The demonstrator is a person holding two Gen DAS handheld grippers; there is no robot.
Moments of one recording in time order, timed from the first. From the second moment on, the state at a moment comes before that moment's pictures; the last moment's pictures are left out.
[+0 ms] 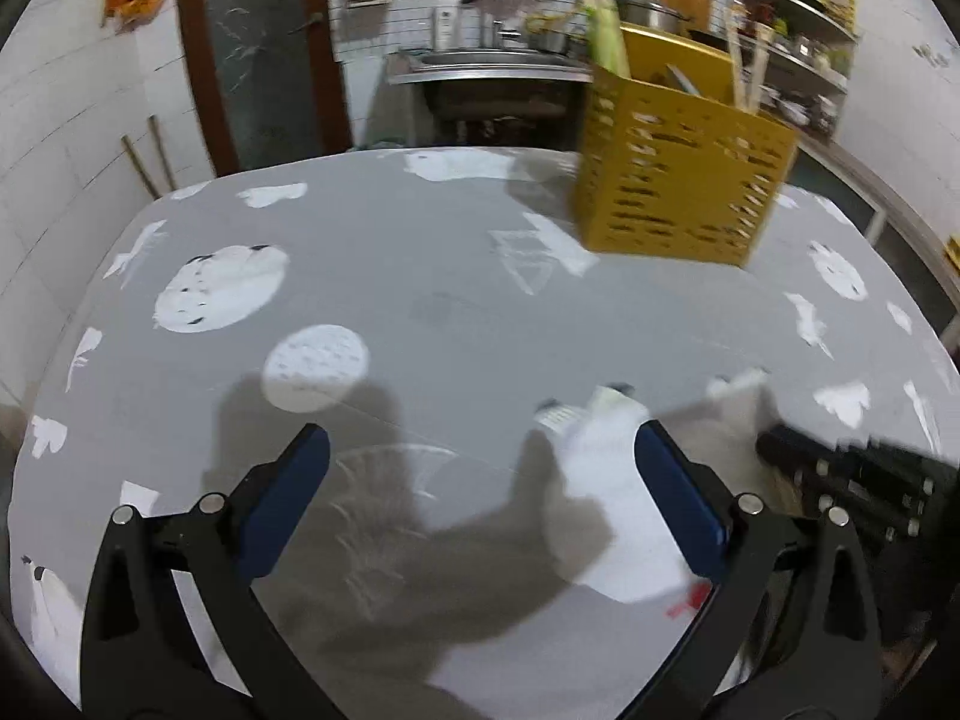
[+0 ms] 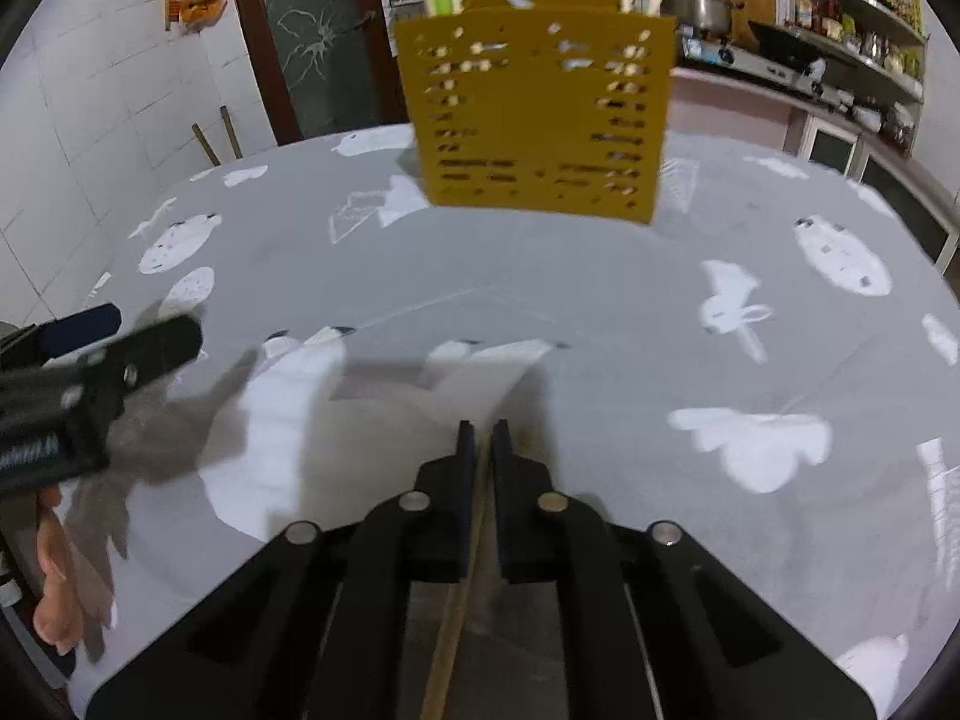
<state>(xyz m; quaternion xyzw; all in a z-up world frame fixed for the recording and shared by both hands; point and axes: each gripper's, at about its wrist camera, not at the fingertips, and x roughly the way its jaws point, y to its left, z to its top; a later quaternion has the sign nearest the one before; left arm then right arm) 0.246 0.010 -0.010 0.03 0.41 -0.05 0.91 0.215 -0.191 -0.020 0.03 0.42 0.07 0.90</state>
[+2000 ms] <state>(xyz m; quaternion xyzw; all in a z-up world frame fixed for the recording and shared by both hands) 0.185 -0.060 -0.037 0.18 0.47 -0.09 0.86 0.188 -0.303 -0.023 0.09 0.42 0.00 0.90</state>
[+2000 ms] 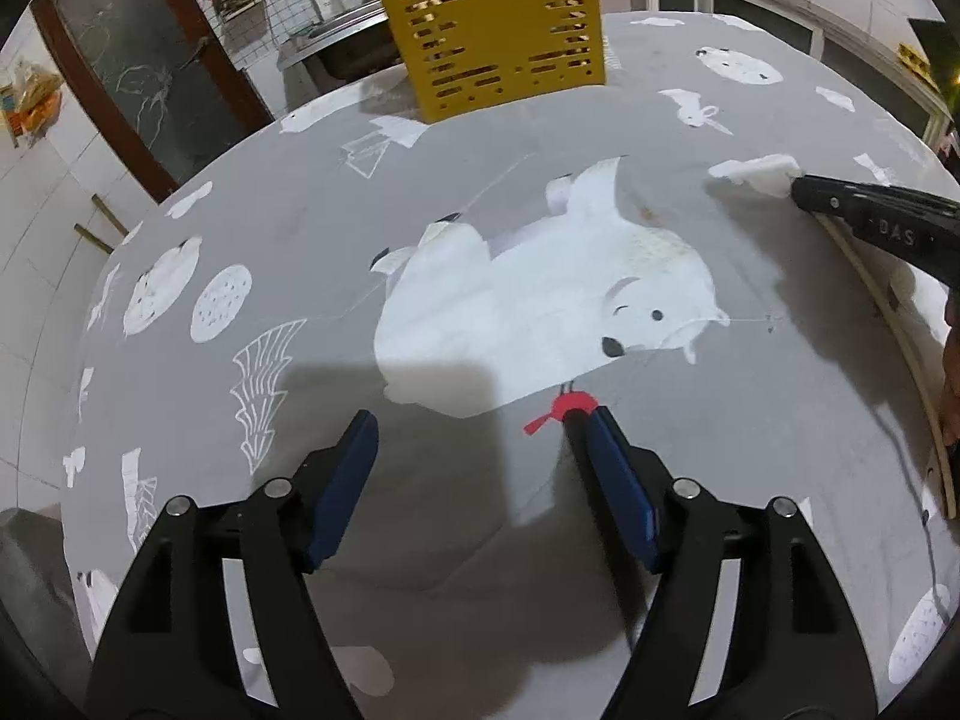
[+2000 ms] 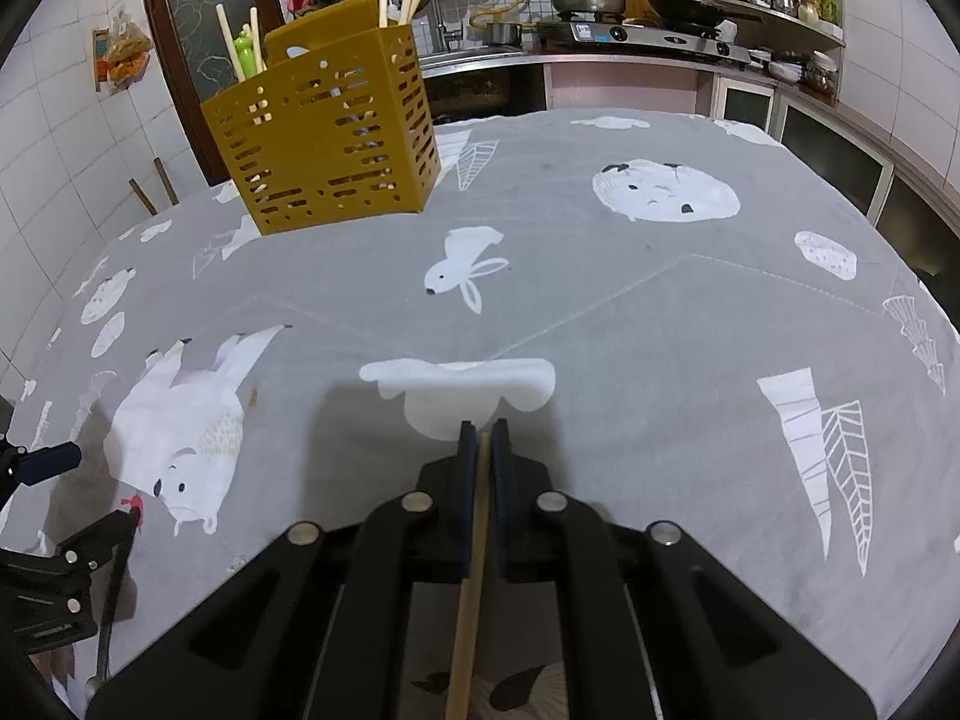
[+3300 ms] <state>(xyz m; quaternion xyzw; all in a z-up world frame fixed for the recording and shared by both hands) 0.195 -0.060 -0.044 0.08 0.53 -0.13 0.83 0.205 -0.293 0.008 0.03 0.39 -0.01 0.92</state>
